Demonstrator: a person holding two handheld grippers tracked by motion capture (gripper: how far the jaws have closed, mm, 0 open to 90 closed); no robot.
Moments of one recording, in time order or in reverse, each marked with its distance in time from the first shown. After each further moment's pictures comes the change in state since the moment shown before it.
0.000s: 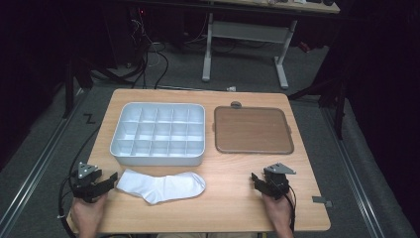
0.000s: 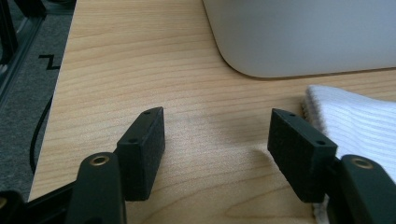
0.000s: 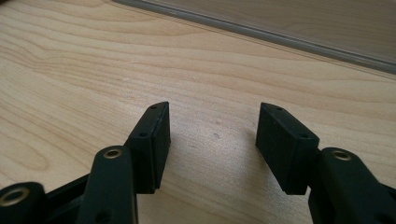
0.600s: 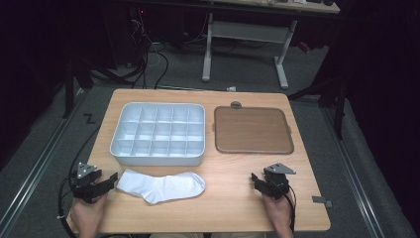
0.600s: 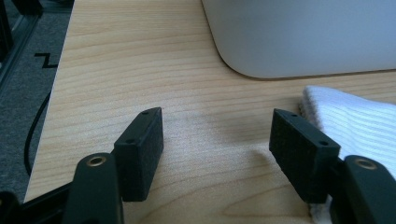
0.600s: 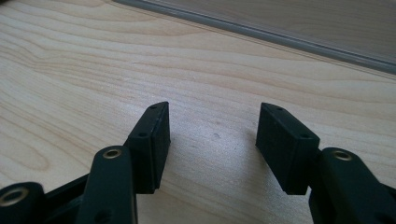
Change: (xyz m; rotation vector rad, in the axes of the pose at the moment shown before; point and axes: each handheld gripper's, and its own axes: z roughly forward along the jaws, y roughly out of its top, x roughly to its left) left arm 0.001 0.001 -0.001 0.005 -0.005 -0.013; right arm 0.000 0.000 0.000 0.000 0.000 0.002
